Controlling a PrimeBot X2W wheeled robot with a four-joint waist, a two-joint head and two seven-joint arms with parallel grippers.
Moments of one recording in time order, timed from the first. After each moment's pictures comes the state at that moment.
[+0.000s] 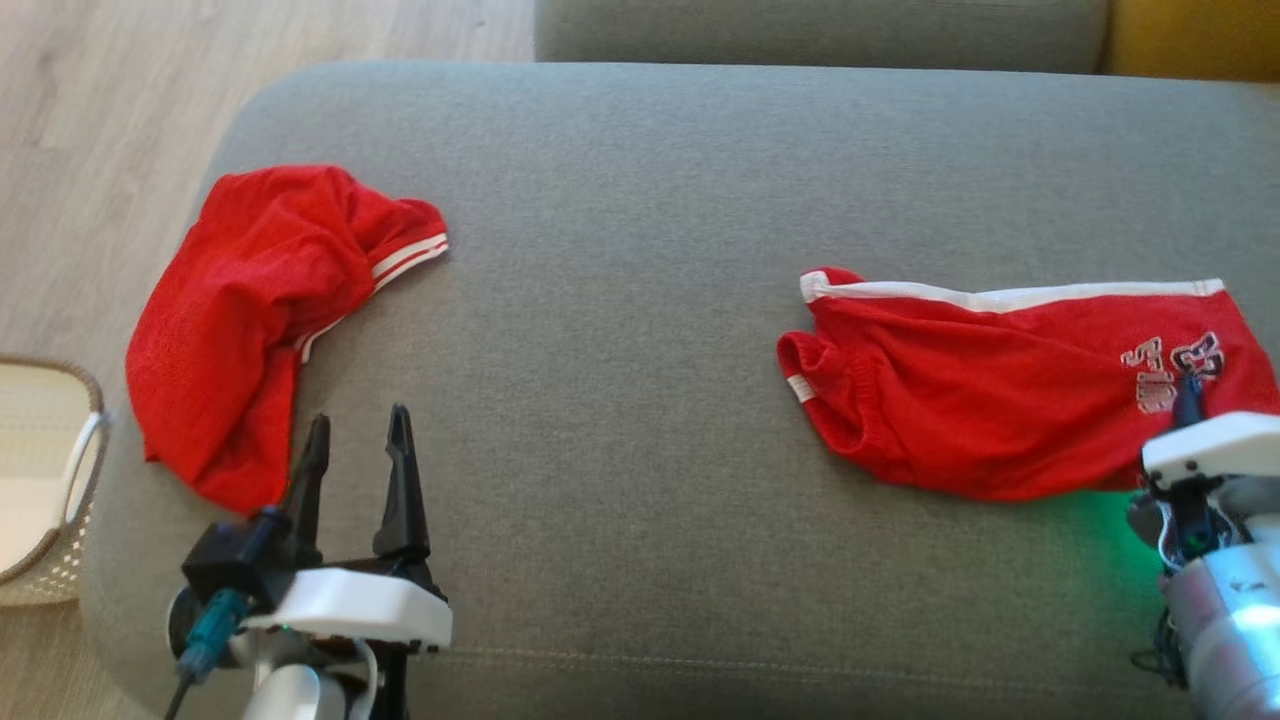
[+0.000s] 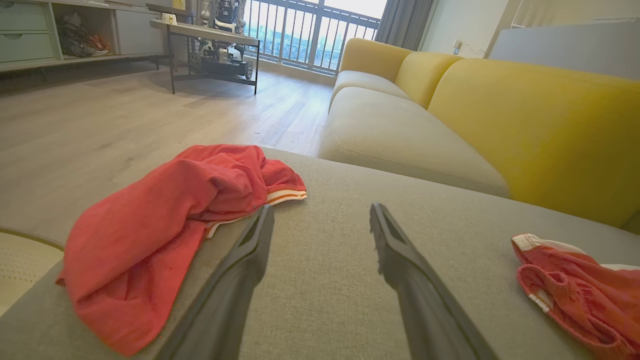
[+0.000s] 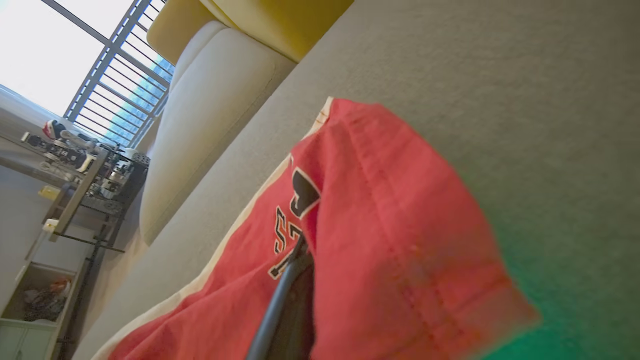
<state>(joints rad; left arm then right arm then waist) 0.00 0.05 -0.18 0.10 -0.28 0.08 -0.26 -0.68 -0.22 -0.32 1.31 0.72 0.13 -0.25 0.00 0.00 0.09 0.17</state>
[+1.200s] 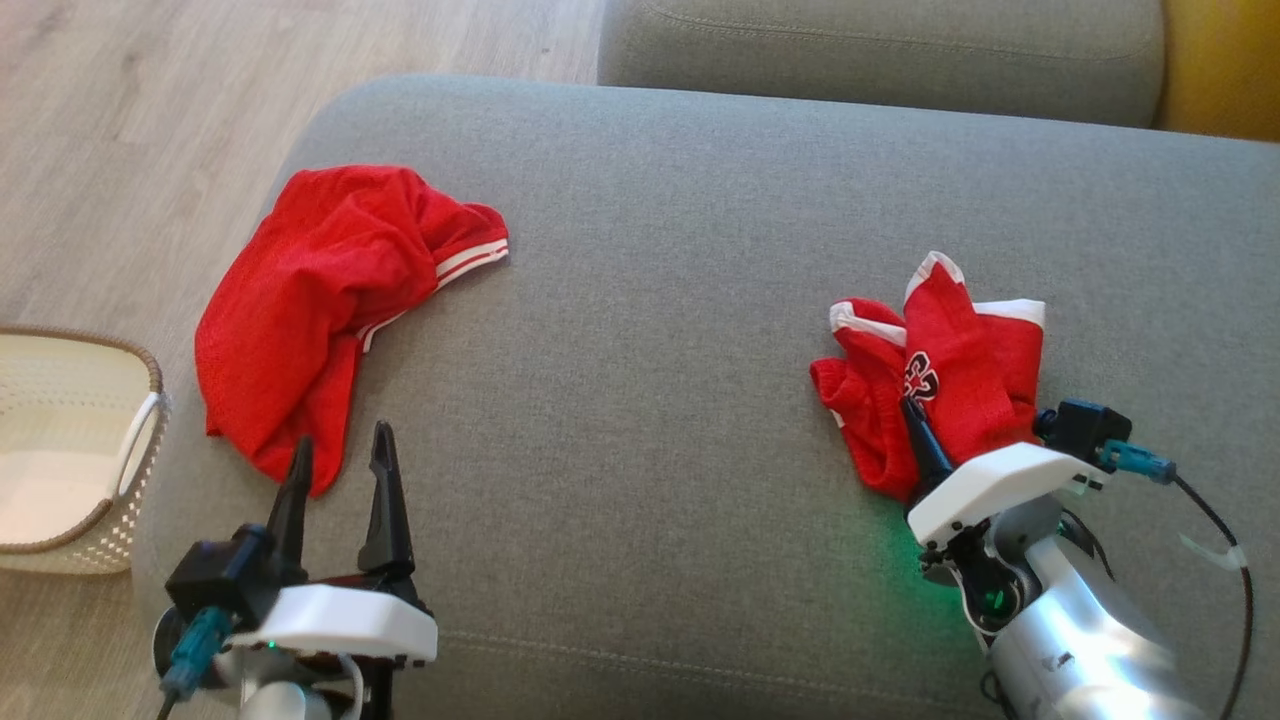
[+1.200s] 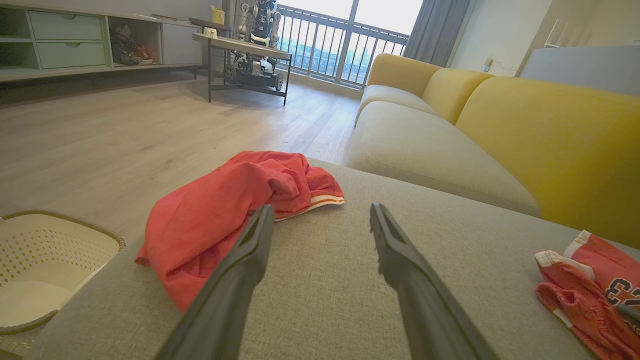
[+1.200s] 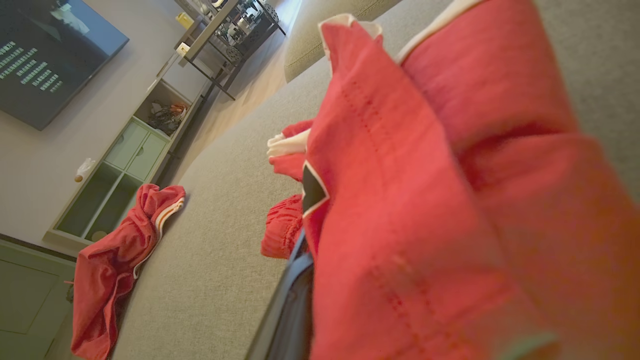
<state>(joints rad) 0.04 0.05 -0.15 0.10 -0.28 0.07 -0.26 -0.48 -0.06 0.21 0.98 0.83 0.13 -0.17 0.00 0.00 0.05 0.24</state>
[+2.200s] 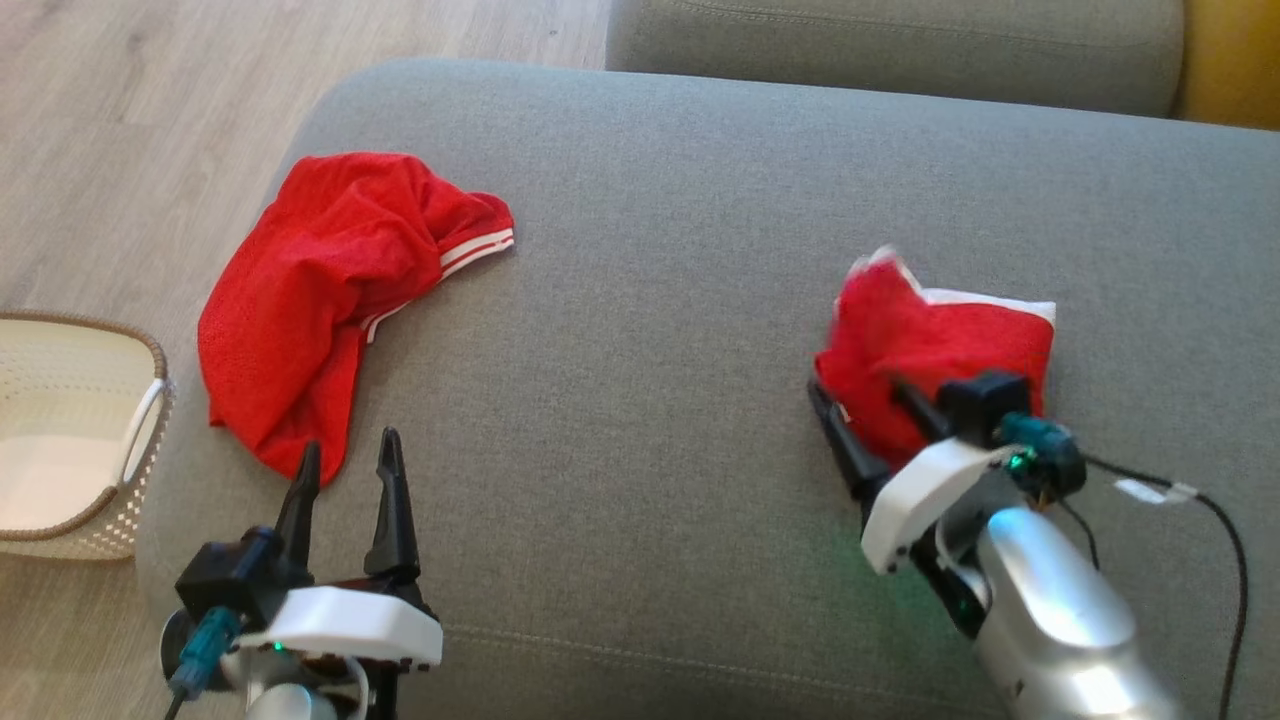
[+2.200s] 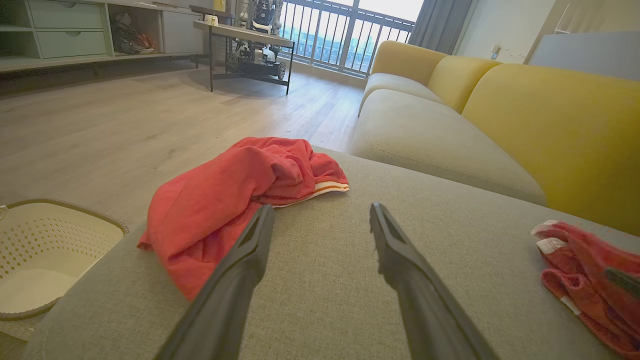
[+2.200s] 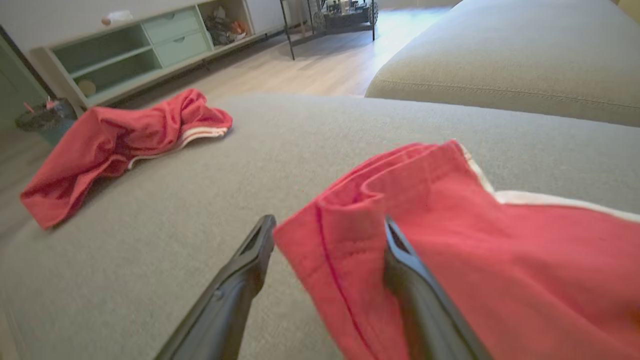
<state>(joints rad) 0.04 0.05 -0.16 0.12 -0.28 0.07 -0.26 -0.45 -0.06 0.25 0.79 0.23 0.13 -0.25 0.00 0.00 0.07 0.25</state>
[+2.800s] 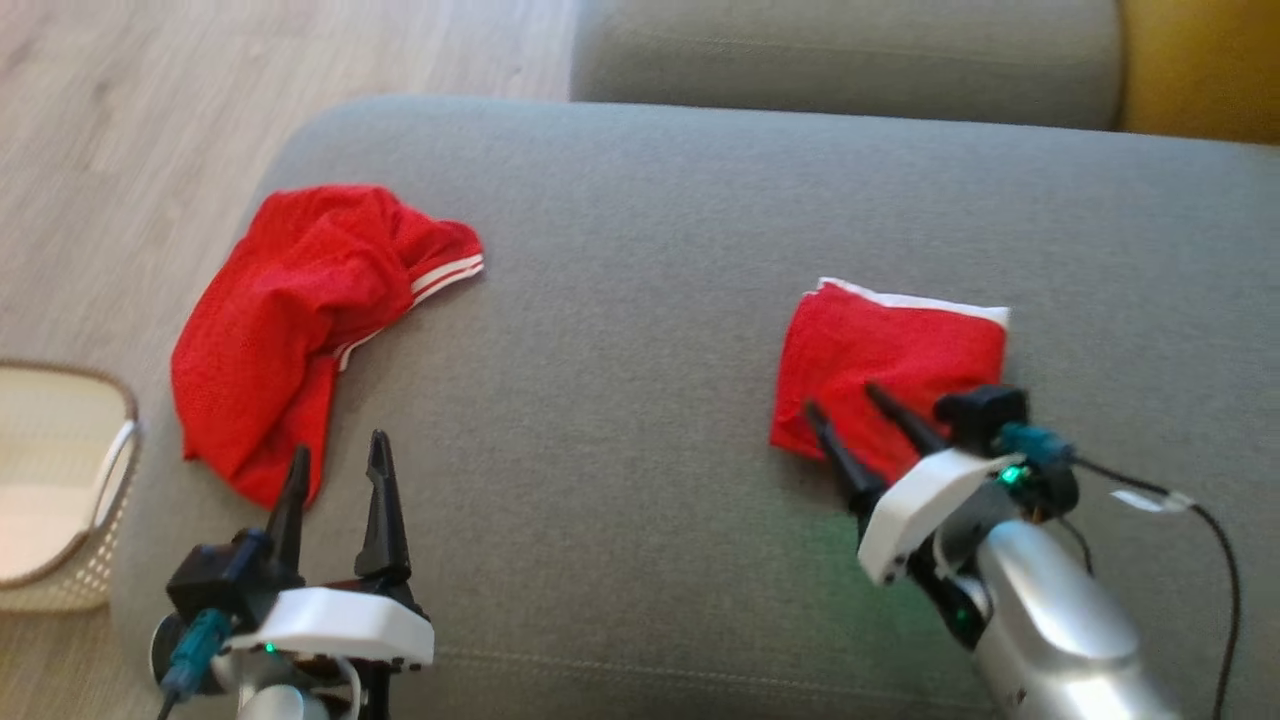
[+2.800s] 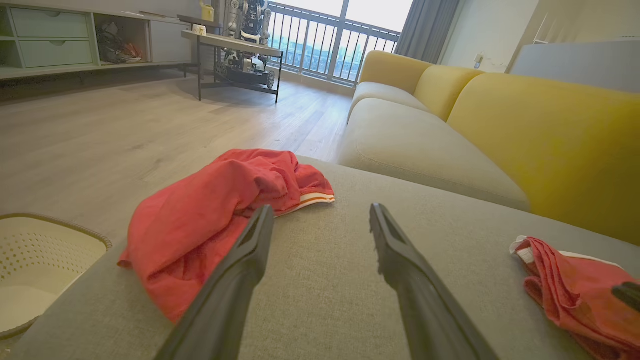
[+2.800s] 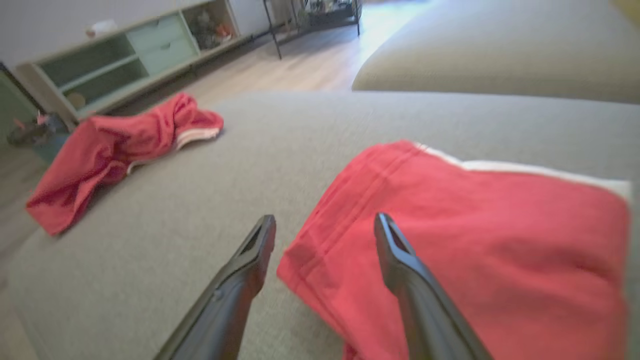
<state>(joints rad) 0.04 0.05 -0.15 0.13 -0.28 0.07 -0.26 -0.42 -0.06 0.28 0.80 0.29 0.13 -0.19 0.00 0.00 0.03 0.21</state>
